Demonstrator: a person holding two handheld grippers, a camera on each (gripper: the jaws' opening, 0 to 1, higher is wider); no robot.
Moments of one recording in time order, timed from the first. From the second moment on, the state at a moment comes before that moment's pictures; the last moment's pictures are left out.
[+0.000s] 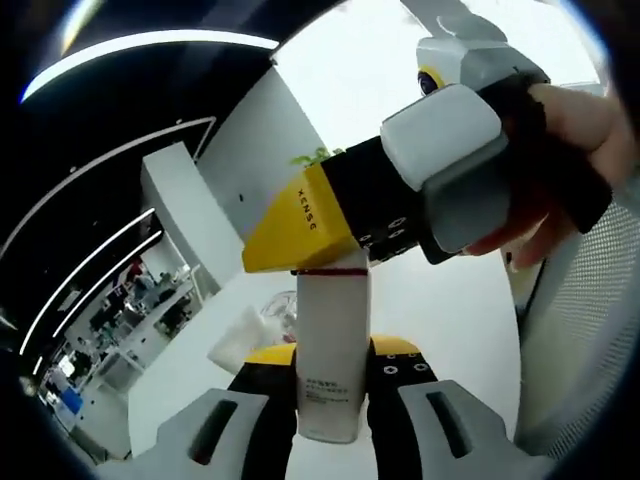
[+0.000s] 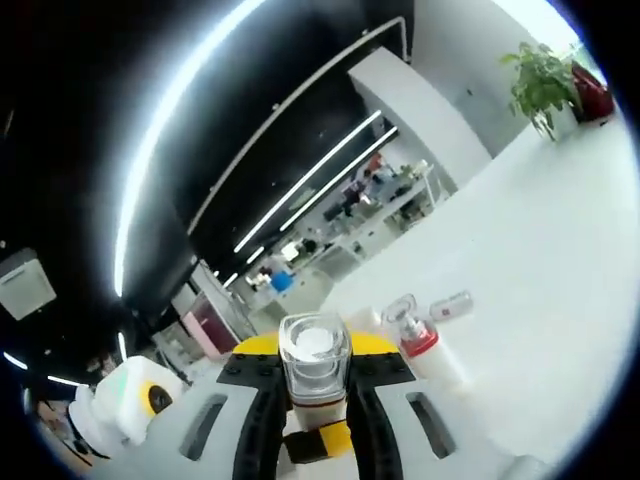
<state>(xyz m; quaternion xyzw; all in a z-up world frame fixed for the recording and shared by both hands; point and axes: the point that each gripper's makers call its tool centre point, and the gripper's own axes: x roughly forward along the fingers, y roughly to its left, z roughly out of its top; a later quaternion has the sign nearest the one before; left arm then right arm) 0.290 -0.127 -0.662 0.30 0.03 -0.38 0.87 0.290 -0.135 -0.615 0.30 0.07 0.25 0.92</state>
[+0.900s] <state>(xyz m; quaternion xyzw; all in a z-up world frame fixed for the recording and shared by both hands) 0.273 -0.137 -0.667 0.03 0.13 -0.49 0.86 0.284 -0.132 -0.620 0.22 0.14 0.35 0.90</state>
